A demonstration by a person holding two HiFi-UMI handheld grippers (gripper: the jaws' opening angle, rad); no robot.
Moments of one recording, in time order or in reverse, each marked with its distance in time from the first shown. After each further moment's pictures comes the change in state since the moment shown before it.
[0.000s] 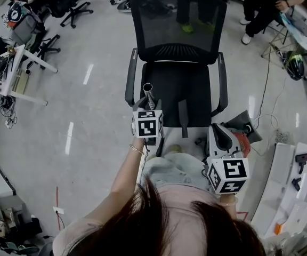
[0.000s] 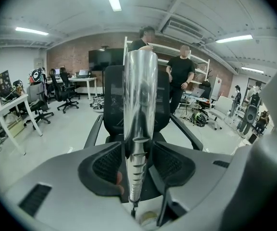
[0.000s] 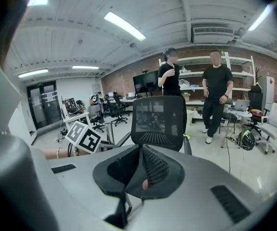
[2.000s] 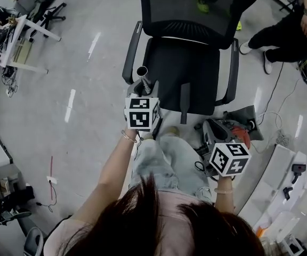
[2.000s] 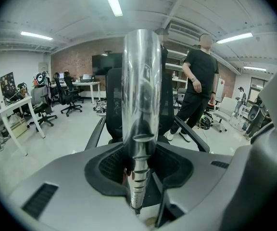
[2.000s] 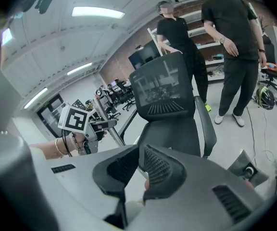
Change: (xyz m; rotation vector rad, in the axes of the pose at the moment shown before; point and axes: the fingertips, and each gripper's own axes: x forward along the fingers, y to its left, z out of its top) left arm 0.030 0.003 -0.003 0.001 -0.053 0.047; right arm 0.082 -0.043 -0.107 0.253 0.265 0.231
